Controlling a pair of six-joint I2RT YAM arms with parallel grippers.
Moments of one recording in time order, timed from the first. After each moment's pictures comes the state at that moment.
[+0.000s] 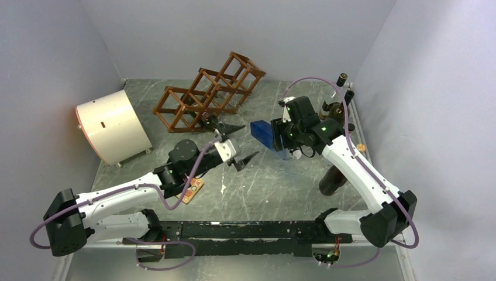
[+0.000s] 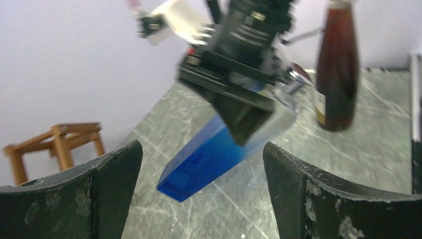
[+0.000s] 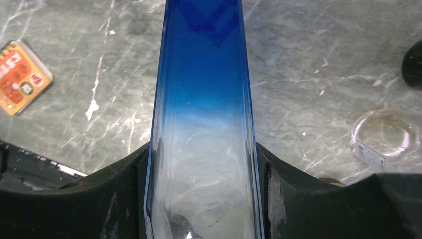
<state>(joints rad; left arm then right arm) -0.99 1.08 0.71 0.53 0.06 0.29 0.54 1.27 1.25 -0.88 0.05 0.21</state>
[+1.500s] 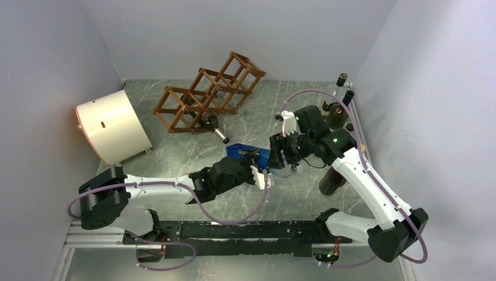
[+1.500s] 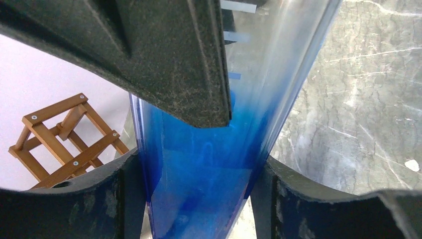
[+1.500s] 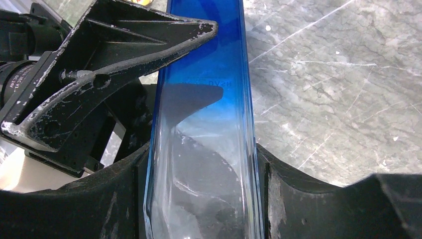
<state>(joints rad) -1.19 1.41 0.71 0.47 -0.21 0.72 0.54 1.13 1.19 -0.97 -0.38 0.13</state>
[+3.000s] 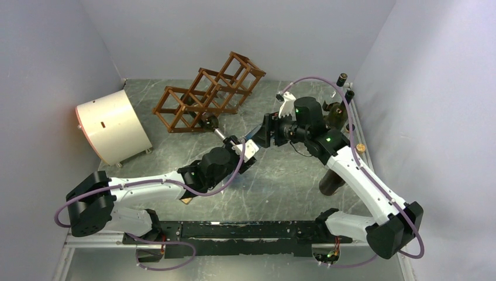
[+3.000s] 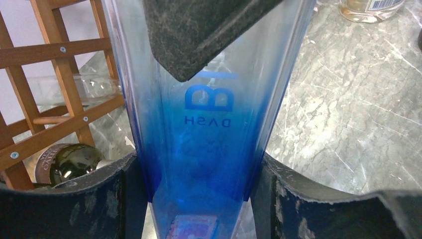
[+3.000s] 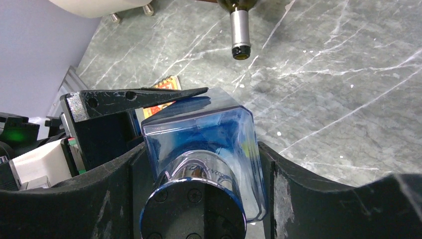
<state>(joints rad) -1.11 1.31 0.71 0.38 -0.39 0.23 0.55 1.15 1.13 -0.49 -0.36 0.33</state>
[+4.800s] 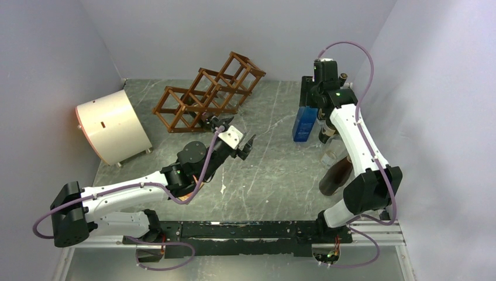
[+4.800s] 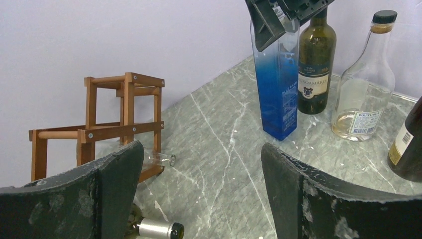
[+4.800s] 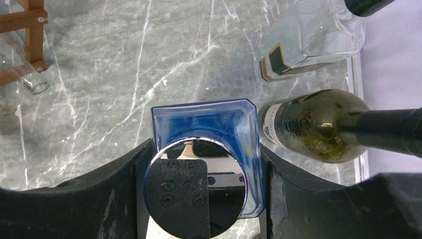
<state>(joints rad) -1.11 1.15 0.79 0.51 -0.43 0.28 0.21 1.53 1.57 -0.75 0.25 0.14</state>
